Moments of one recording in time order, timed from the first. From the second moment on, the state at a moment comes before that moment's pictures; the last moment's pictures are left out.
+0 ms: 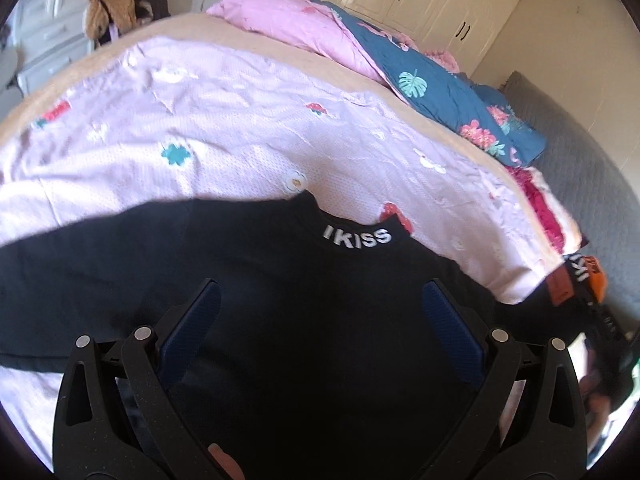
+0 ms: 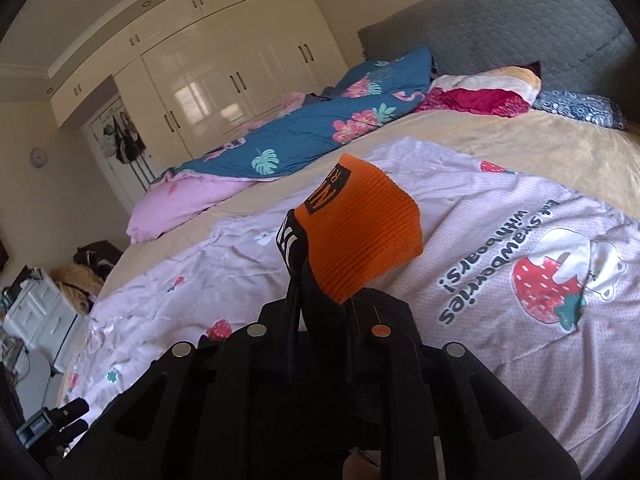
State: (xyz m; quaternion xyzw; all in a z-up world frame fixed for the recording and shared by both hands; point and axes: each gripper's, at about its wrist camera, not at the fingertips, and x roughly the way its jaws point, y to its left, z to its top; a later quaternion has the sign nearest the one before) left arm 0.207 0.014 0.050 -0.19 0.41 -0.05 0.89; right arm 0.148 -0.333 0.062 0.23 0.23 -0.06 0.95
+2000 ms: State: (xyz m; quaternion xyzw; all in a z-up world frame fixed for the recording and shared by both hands) left arm 0.224 -0.034 -0.040 -0.23 0.50 -0.16 0.82; right arm 0.180 -0.258 0.023 0.15 0.34 0.06 0.93
